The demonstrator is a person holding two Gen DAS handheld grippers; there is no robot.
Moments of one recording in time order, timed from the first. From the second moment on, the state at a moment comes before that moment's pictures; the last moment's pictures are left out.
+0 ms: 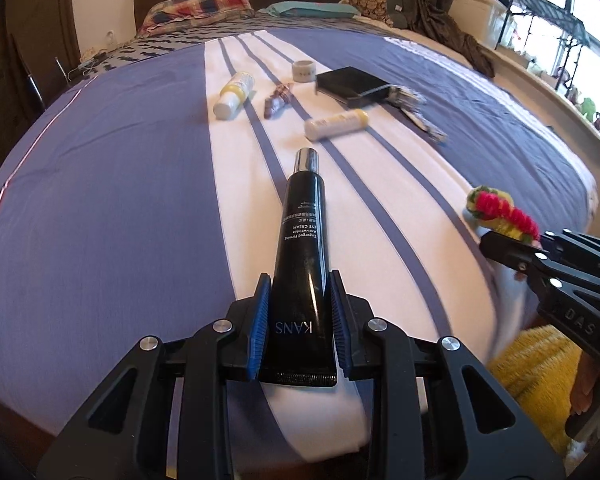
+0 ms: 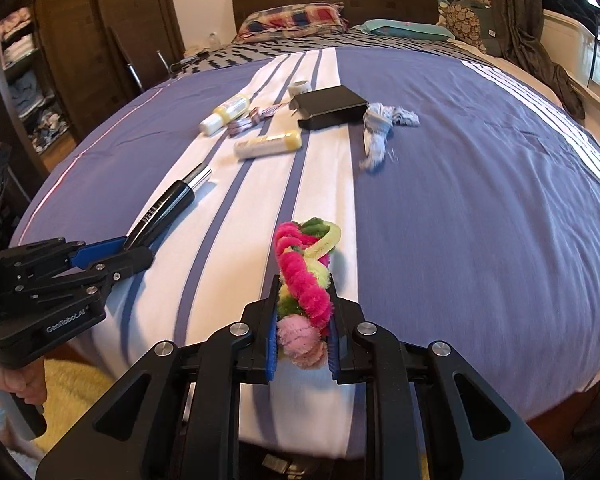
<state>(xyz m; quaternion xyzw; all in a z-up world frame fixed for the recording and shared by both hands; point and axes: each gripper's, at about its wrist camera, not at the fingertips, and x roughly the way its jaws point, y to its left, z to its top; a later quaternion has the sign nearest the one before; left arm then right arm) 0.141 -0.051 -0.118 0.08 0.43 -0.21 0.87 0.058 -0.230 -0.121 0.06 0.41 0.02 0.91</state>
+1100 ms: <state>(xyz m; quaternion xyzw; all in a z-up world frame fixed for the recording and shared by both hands) -0.034 -0.040 -0.204 0.07 0.54 -0.27 0.80 -0.074 -0.211 -0.204 0.09 0.53 0.06 0.84</state>
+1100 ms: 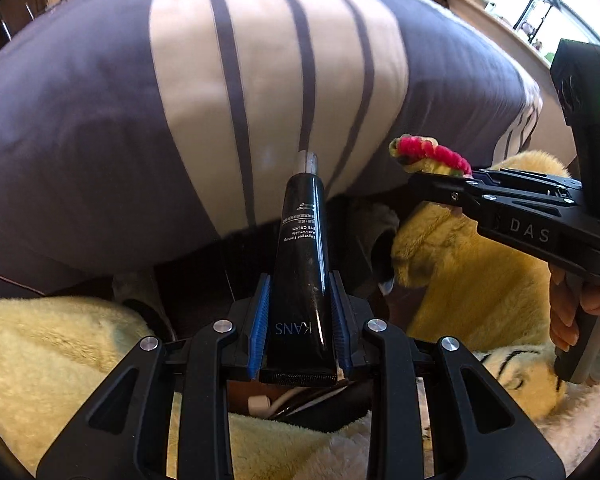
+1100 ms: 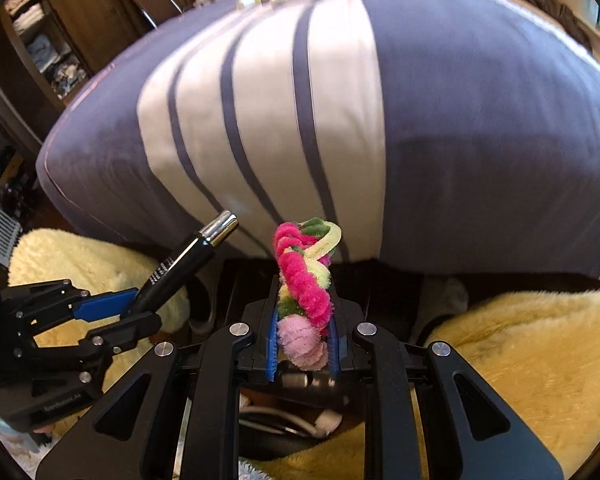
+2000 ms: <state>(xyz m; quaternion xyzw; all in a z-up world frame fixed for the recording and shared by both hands) -0.010 -0.050 -0.271 0.06 0.62 -0.25 0.74 -0.051 -0.209 -0.261 0.12 0.60 0.05 0.79</state>
